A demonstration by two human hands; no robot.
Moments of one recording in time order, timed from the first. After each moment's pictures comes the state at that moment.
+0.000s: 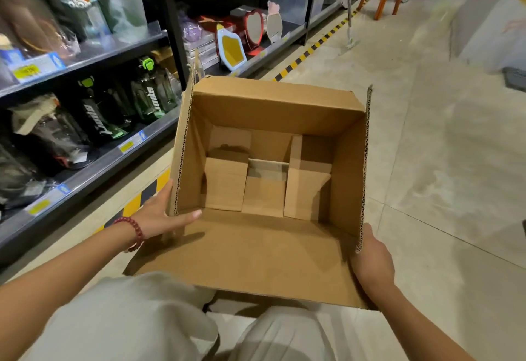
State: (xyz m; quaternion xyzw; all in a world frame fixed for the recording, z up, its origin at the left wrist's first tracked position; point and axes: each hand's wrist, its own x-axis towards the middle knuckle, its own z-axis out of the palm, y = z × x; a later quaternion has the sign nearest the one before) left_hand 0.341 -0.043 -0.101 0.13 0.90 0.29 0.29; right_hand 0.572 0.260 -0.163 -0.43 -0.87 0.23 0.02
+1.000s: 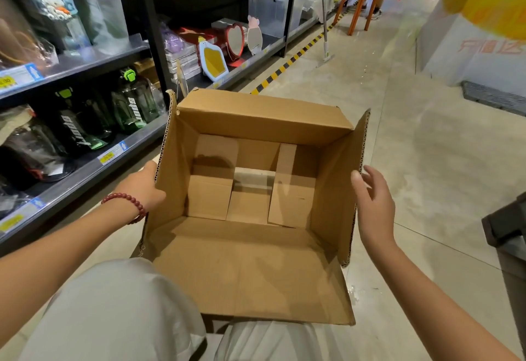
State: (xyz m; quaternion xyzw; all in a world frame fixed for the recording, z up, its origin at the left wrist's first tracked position) left_hand 0.322 -0.006 -0.055 0.13 0.97 0.13 0.13; right_hand 0.545 0.271 -0.063 -0.37 -0.75 0.44 0.32
